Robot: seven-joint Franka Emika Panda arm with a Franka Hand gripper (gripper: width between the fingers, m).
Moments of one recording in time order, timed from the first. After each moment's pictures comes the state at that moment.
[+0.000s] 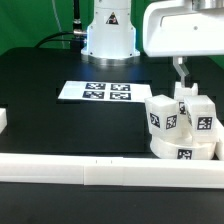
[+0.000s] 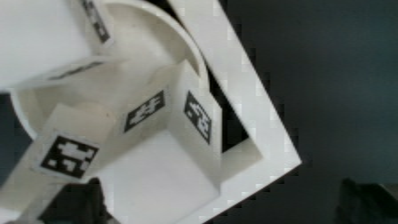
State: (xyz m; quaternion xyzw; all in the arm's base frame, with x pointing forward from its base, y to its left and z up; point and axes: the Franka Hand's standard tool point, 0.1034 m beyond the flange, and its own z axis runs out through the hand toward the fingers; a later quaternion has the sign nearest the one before) arm 0.608 0.114 0.108 -0.97 0.22 -0.06 0.08
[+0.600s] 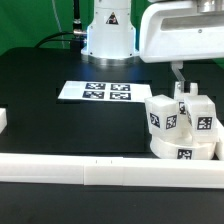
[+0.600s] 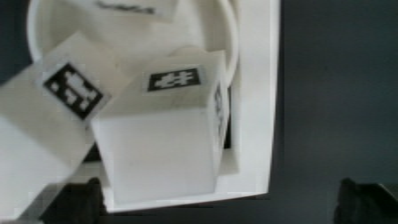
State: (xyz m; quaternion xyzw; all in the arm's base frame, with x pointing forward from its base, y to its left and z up) arm 0.609 0.113 0.107 -0.99 -0.08 -0.08 0.04
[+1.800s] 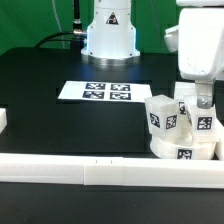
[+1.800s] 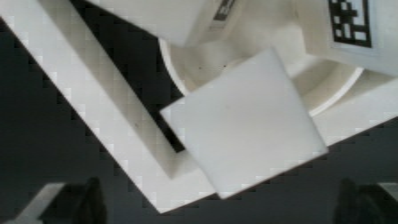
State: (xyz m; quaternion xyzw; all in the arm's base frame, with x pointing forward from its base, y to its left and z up) arm 0.617 0.109 0.096 -0.85 -0.53 -0.05 -0.01
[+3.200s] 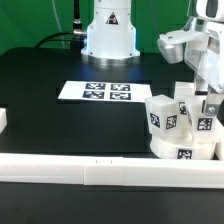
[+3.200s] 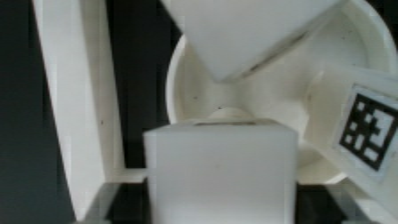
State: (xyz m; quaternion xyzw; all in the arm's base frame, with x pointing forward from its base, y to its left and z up) arm 0.608 0.105 0.081 -0.72 -0.69 -0.02 -0.04
